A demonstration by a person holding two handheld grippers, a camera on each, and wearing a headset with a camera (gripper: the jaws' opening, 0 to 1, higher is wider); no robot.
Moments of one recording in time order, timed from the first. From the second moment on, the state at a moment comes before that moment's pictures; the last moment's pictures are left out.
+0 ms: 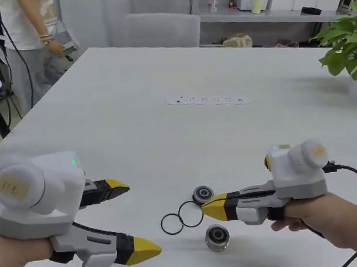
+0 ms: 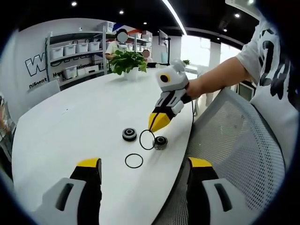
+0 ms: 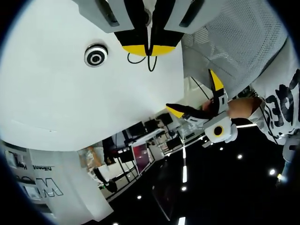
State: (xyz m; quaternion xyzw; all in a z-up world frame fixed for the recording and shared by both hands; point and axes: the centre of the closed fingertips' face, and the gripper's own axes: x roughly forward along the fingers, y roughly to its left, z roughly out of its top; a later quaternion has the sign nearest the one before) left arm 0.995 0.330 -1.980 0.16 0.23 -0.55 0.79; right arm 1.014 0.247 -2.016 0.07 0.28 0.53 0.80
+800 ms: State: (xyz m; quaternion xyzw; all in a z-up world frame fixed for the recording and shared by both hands) left arm 0.998 0.347 -1.972 0.15 0.22 -0.53 0.80; right arm 1.012 0.281 -2.045 0.02 0.32 0.54 0.78
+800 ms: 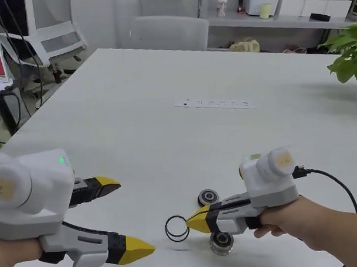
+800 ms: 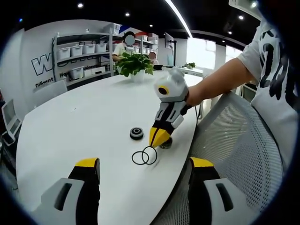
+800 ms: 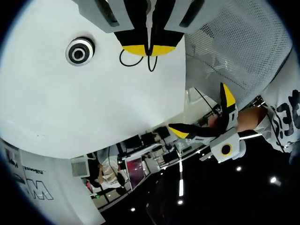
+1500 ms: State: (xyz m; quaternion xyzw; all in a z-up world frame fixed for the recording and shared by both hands) left arm 0.999 0.349 -1.976 0.15 0.23 -0.53 0.80; right arm 1.022 0.275 -2.071 -0.03 0.34 0.51 0.79
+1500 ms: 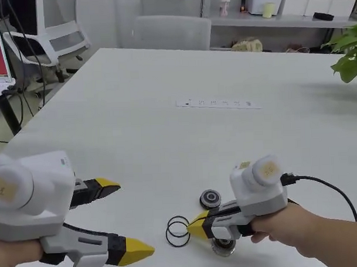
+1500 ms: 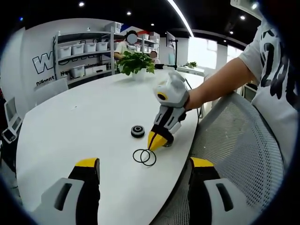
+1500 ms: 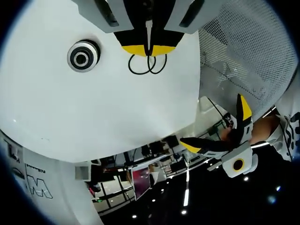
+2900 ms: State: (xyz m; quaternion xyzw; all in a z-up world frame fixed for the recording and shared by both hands) left arm 1.016 0.337 -1.972 0.15 0.23 -0.53 0.80; right arm 1.040 0.239 -2.028 -0.01 0.28 0.48 0.83
